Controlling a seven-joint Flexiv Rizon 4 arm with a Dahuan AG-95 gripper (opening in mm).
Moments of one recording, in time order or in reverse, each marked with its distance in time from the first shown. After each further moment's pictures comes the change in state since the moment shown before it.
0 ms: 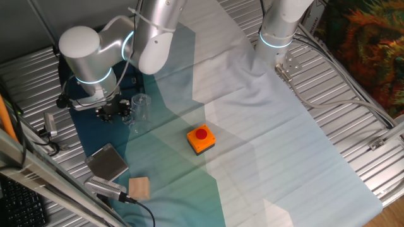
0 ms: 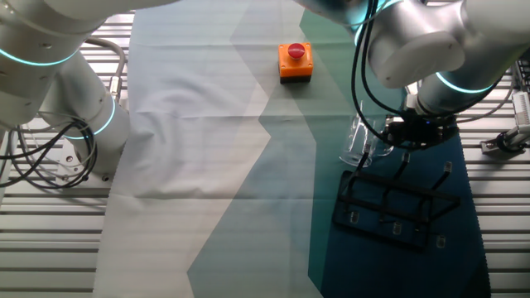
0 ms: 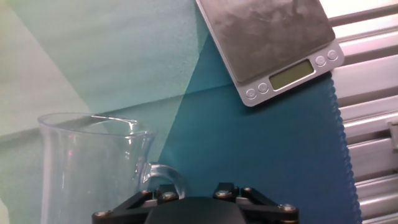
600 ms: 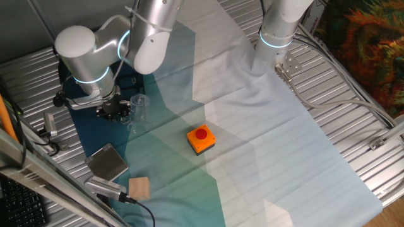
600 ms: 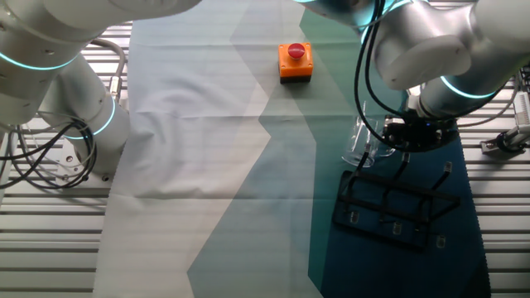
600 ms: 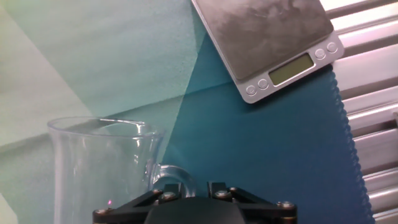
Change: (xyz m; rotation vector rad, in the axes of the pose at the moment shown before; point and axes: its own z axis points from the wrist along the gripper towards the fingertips) arm 0.001 0.004 0.001 -0.038 -0.016 0.045
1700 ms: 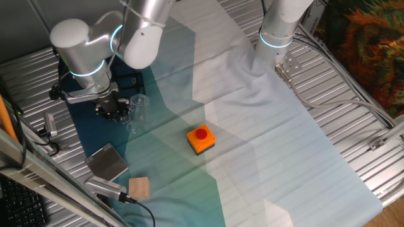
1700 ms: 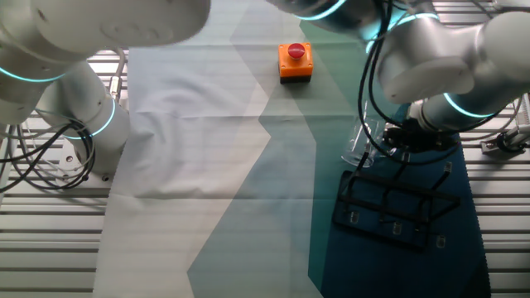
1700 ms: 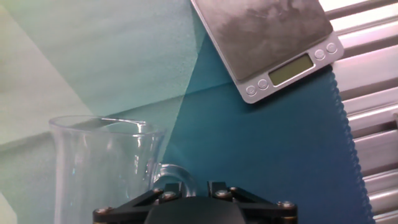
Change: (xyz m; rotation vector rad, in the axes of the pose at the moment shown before) arm 0.000 -0.002 0.007 -0.062 -0.066 0.023
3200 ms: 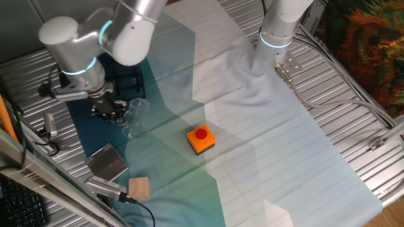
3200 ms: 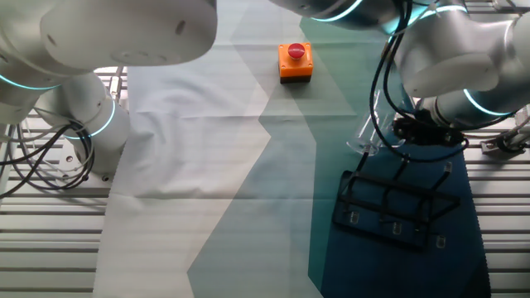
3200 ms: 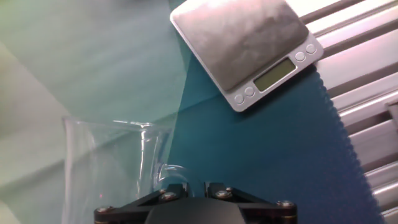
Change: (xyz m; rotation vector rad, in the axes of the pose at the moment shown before) arm -0.021 -0.005 -0.022 -0.013 -0.069 0.122
